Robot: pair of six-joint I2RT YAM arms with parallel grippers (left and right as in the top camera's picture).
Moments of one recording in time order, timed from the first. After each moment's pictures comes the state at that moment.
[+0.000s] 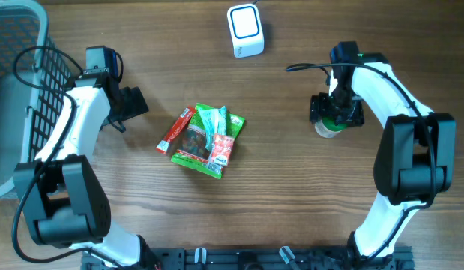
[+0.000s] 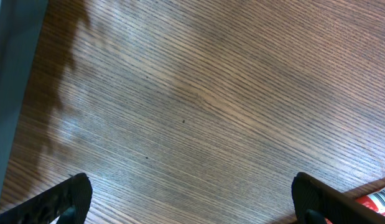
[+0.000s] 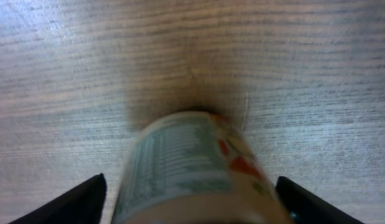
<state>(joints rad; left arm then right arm) 0.10 1.77 1.25 -0.82 -0.16 -0.32 0.07 2.01 1.42 -1.06 0.00 0.18</state>
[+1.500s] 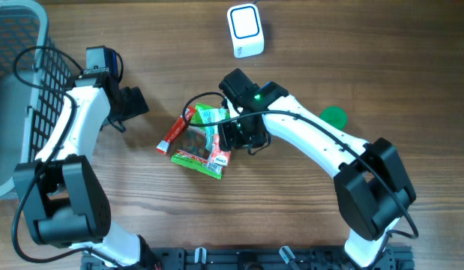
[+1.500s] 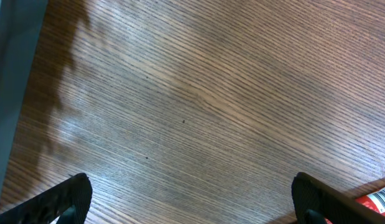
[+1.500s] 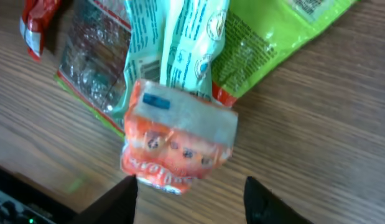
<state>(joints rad) 0.10 1.77 1.25 -0.82 -0.16 -0.32 0.68 1.92 1.42 -0.90 -0.31 0.47</state>
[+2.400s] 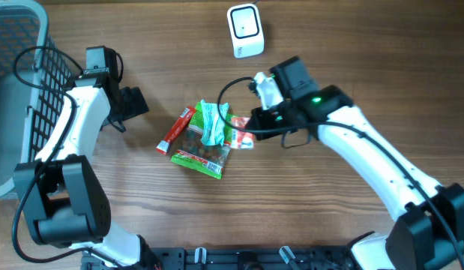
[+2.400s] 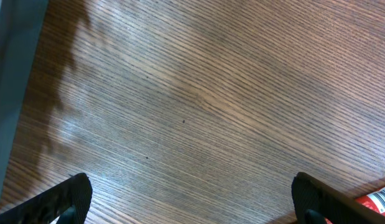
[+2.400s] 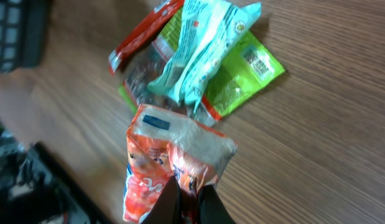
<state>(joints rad) 0.10 1.77 1.25 -0.82 -0.16 -0.32 0.46 1.60 1.25 -0.80 -0.49 0.17</state>
